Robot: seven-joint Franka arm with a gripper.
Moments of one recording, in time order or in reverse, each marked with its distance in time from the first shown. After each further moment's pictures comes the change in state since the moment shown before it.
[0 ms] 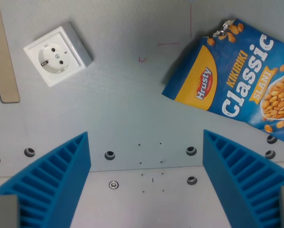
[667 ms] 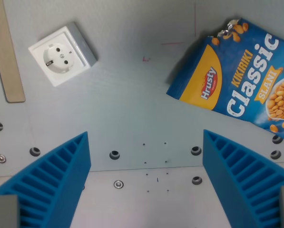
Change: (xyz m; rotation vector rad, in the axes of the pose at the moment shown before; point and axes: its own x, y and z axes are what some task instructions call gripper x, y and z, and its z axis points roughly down) arm 0.000 -0.003 0.000 0.018 0.000 0.005
